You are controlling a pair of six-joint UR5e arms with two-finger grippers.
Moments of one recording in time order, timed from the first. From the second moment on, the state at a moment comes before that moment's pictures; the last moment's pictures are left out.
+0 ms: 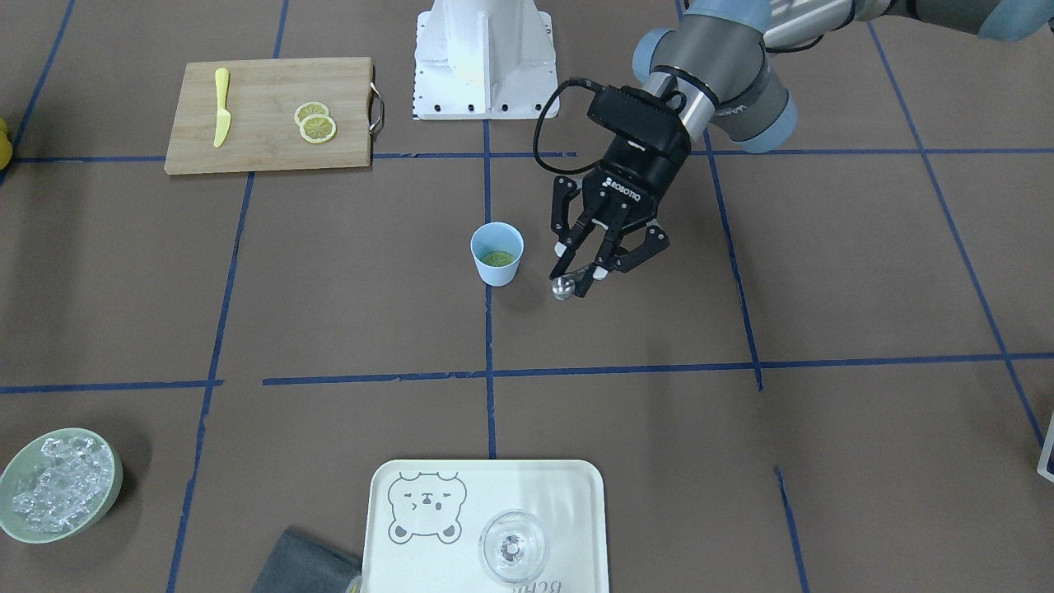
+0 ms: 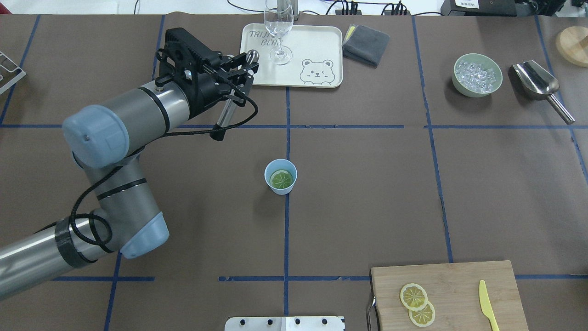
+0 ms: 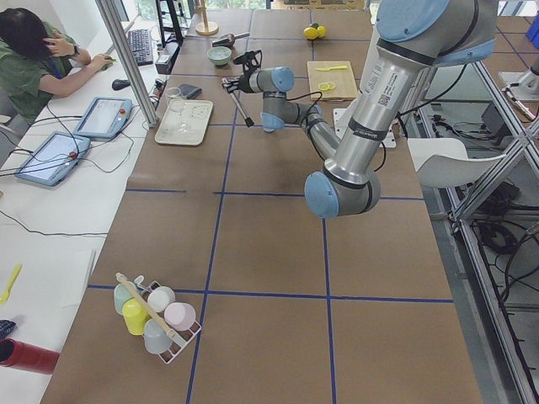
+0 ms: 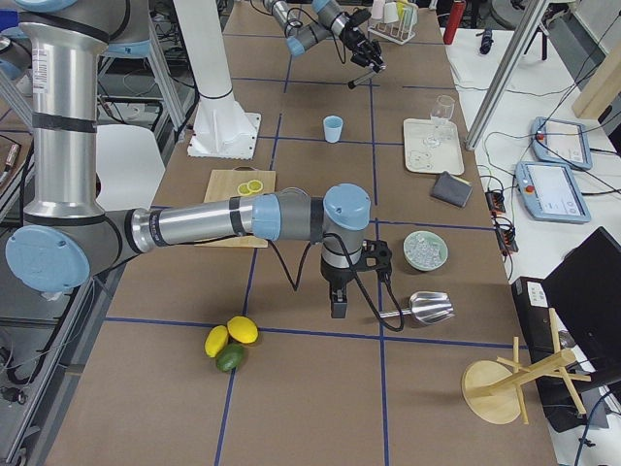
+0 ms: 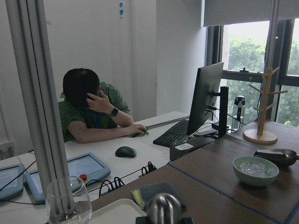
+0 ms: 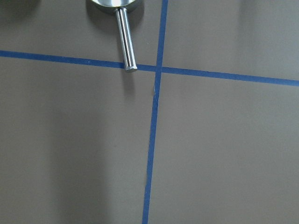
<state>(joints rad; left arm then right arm) -0.65 -2.07 -1.72 -2.45 -1.45 -0.49 1.55 -1.68 1.85 -1.73 2.27 -0.05</state>
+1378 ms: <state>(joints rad) -0.79 -1.82 -1.73 -1.68 -1.74 -0.61 1.55 -1.71 1.85 -1.66 2.31 -0.05</state>
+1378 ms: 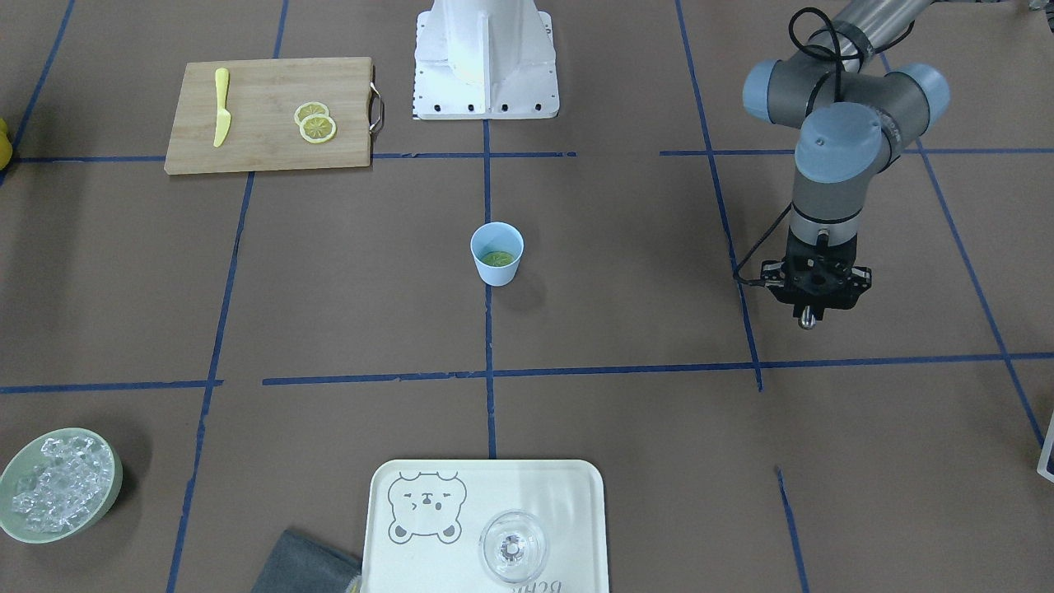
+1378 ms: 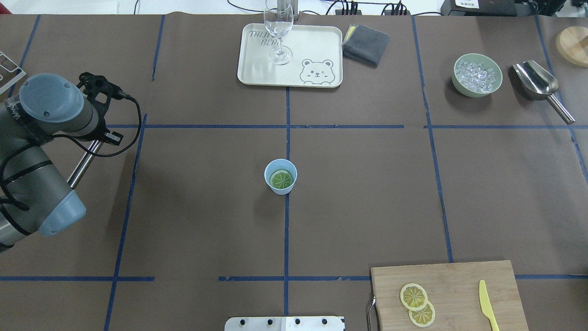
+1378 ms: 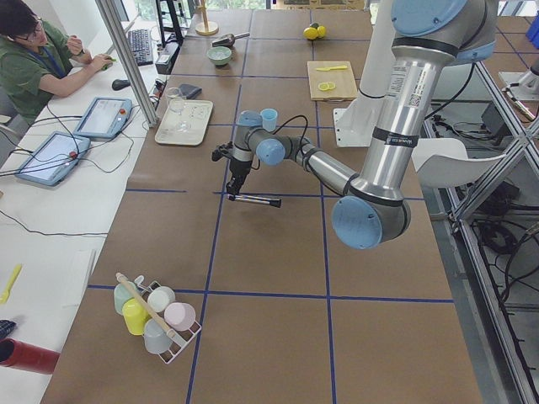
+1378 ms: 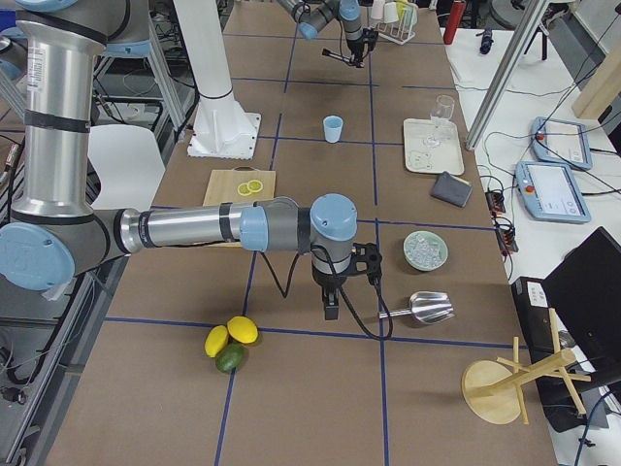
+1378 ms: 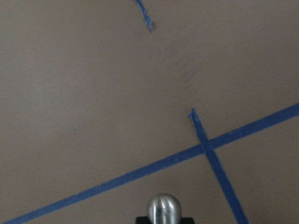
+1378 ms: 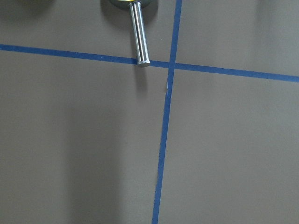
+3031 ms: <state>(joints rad) -0.86 -1.75 -1.67 -1.91 -1.88 -0.77 1.55 -1.70 1.85 -1.64 2.31 -0.05</state>
